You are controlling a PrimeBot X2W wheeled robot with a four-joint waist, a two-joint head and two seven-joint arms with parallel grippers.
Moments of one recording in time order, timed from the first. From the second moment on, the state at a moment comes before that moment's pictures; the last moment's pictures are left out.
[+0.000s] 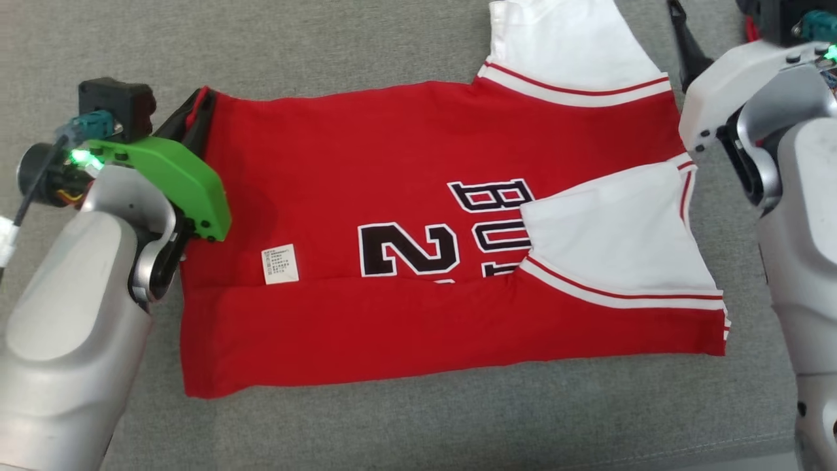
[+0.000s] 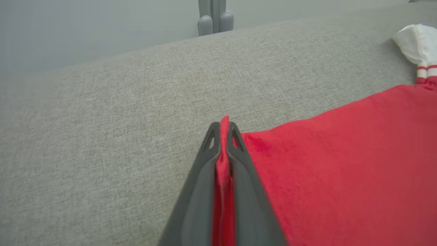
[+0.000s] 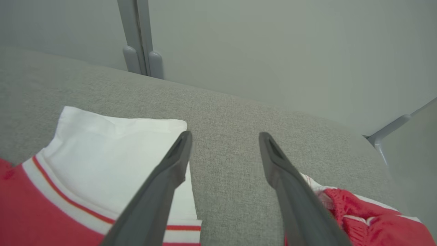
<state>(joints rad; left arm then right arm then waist) -0.75 0.40 -0.47 0.43 -0.57 -0.07 0.16 -0.82 -0.22 0.07 0.36 0.08 0.13 0.19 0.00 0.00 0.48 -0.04</state>
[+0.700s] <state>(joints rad) -0.78 0.30 -0.54 0.36 -0.54 -0.08 0.06 -1.19 -0.24 0.11 0.94 0.13 0.13 0.24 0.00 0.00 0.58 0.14</state>
